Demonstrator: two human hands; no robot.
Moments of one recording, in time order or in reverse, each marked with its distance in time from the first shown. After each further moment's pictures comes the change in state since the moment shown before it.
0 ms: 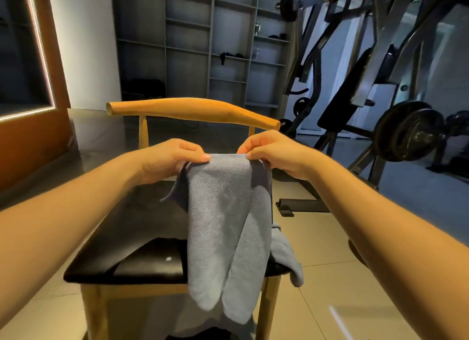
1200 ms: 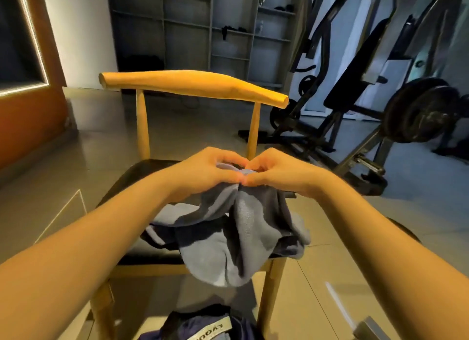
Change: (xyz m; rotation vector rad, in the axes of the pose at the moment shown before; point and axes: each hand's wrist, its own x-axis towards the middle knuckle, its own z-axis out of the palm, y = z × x) left_hand -0.006 -0.022 0.077 0.142 -0.020 0.015; right_hand -0.031 0.039 0.047 -0.072 -0.178 0.024
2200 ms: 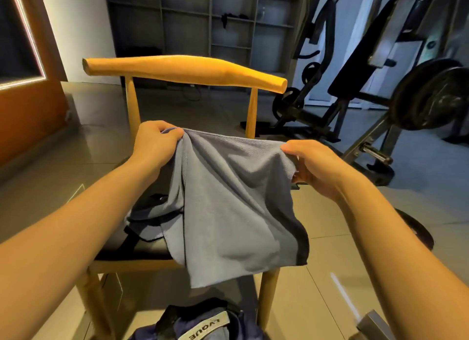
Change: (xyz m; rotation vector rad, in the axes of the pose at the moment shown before) left_hand 0.040 -0.054 -0.033 -0.089 0.834 -0.081; right_hand -0.023 0.057 -0.020 0.498 0.372 0.173
